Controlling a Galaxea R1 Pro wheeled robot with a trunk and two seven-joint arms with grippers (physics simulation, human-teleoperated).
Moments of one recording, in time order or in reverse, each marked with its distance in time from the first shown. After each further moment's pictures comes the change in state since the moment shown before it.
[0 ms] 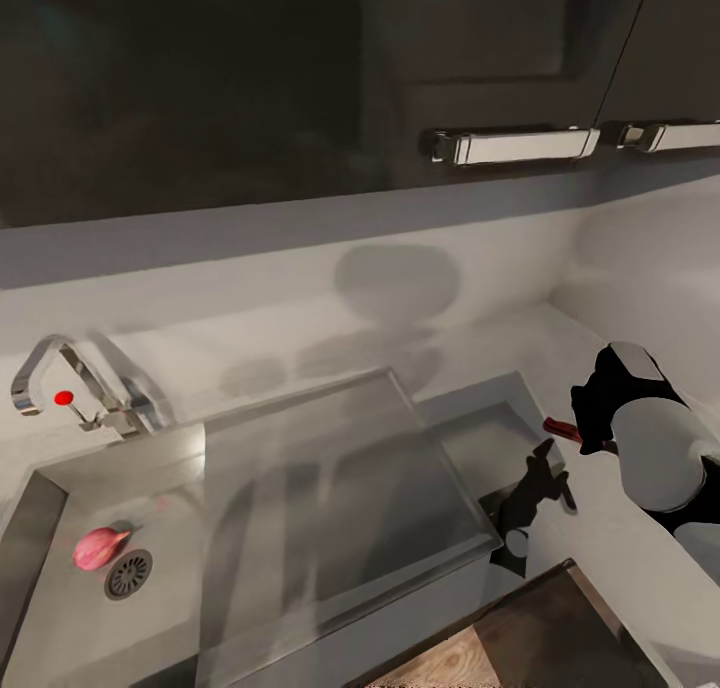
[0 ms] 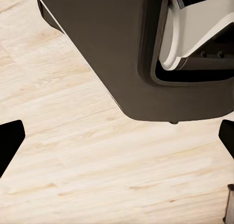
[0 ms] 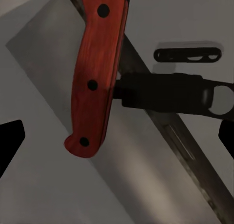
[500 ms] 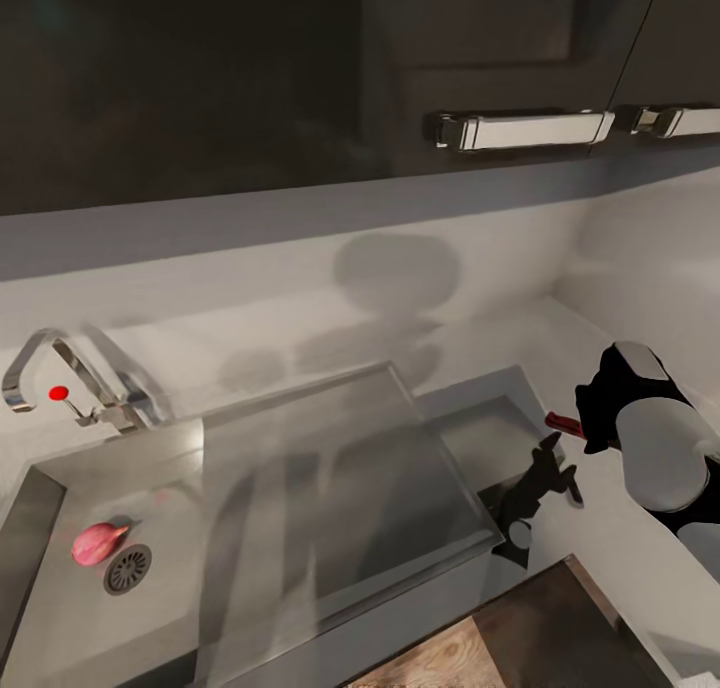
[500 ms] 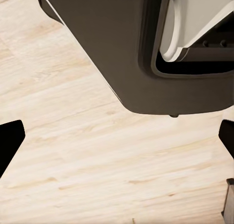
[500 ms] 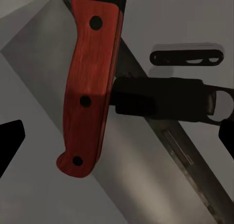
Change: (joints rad) left arm 0.000 0.000 0.000 0.000 0.000 0.000 0.000; right arm 0.000 -0.009 0.000 -0.008 0.000 0.000 0.000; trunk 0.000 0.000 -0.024
